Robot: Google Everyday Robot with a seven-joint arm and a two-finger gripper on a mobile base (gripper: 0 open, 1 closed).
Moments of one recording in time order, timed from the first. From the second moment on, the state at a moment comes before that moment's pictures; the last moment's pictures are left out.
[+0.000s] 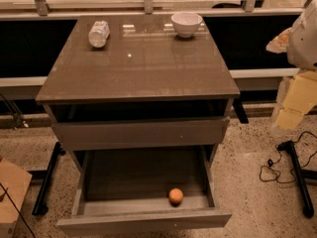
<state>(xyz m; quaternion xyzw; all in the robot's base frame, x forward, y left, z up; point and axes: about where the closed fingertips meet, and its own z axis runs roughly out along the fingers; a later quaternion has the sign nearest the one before) 0.438 -0.216 0.978 -0.60 0.78 -0.04 0.16</state>
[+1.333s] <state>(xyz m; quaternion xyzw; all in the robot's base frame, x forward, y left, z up) 0.433 -0.160 0.882 -0.58 0.77 0.09 0.24</state>
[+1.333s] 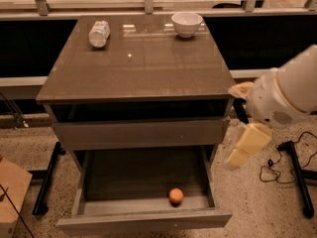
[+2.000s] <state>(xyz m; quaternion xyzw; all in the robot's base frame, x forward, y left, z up) 0.449 -0.176 0.821 -0.54 0.78 0.19 0.25</state>
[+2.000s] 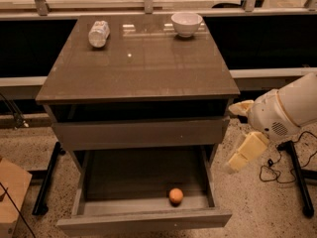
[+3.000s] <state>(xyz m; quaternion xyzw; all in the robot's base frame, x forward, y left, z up) 0.469 -0.147 0.671 -0.50 0.80 0.24 0.22</state>
